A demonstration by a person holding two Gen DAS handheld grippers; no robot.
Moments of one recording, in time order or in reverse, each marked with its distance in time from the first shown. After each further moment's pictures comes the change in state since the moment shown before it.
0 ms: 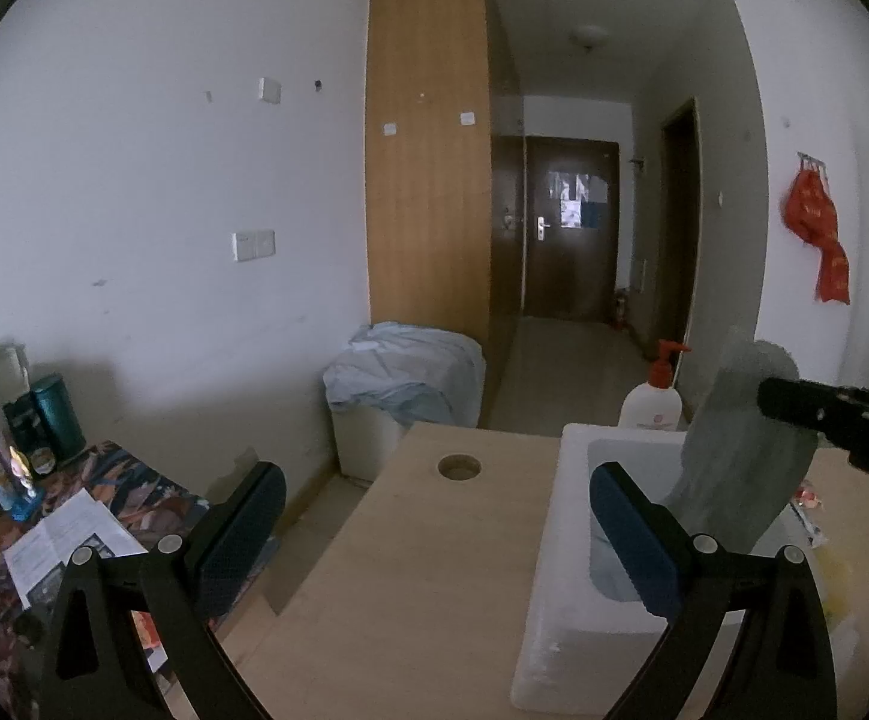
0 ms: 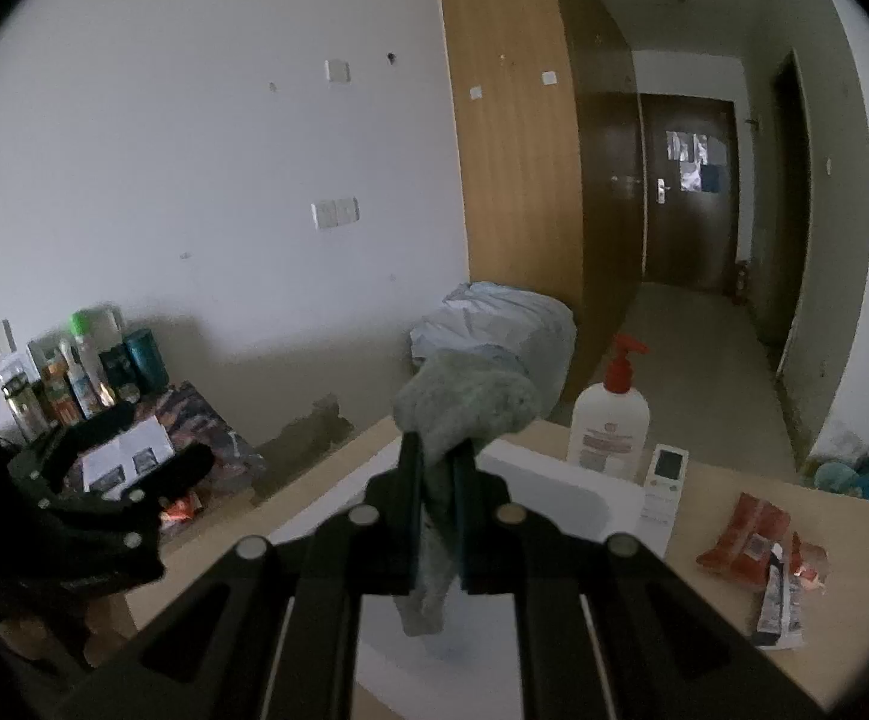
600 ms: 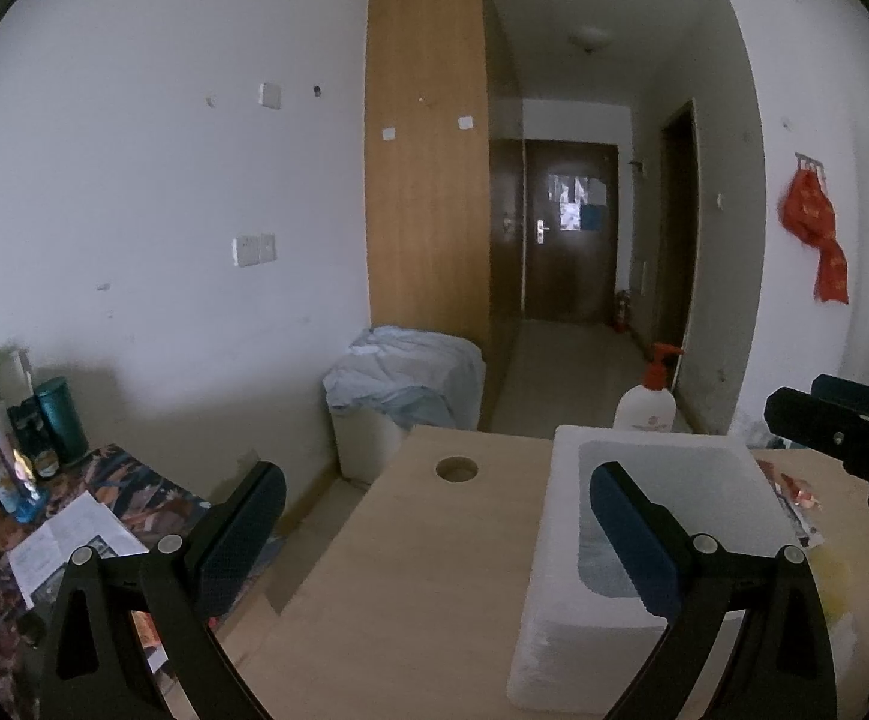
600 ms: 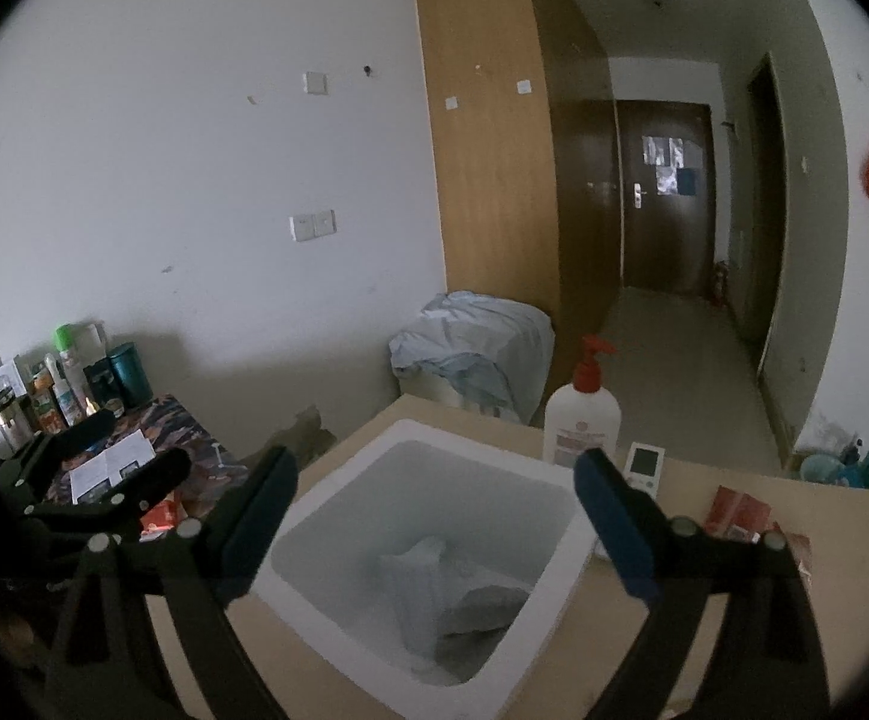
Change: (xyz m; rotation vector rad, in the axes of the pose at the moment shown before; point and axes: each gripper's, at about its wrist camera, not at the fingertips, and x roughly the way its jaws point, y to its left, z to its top) left arm -0.007 -0.008 -0.005 0.011 -0.010 0.003; right arm -0.014 -0.010 -0.003 0.040 -0.037 -0.036
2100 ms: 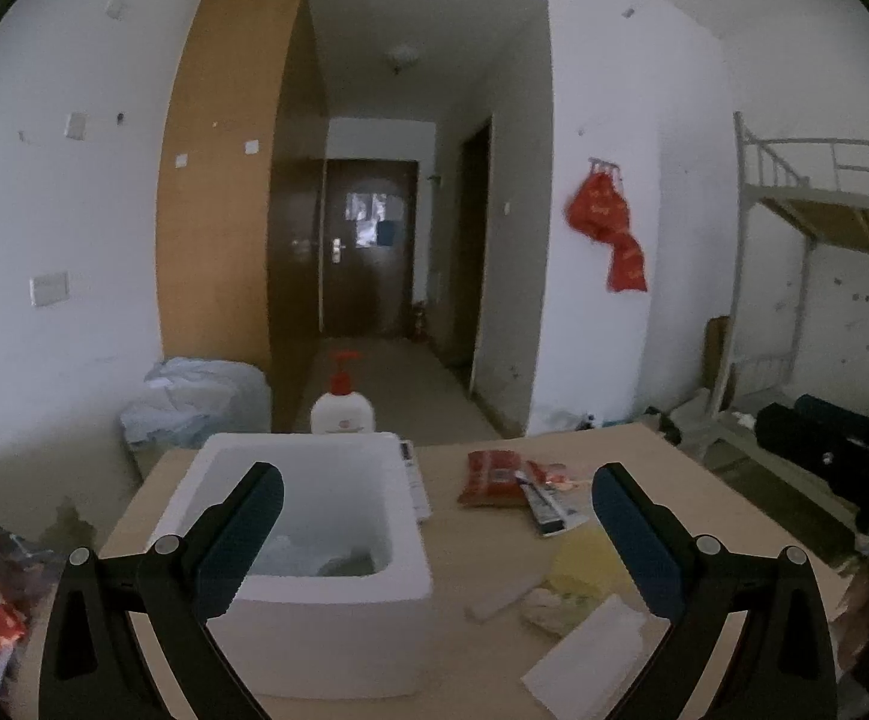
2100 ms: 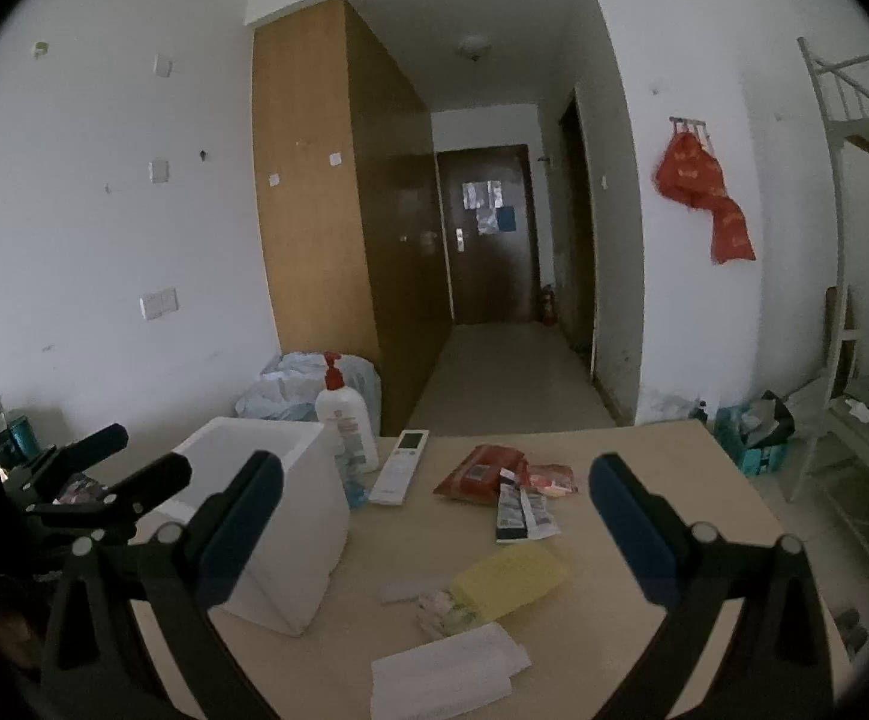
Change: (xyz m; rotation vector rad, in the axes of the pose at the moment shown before) left arm -0.079 -0.143 -0.010 0.093 -0.057 -0.501; right arm -0.177 -0.075 -0.069 0.156 -0.167 -0.399
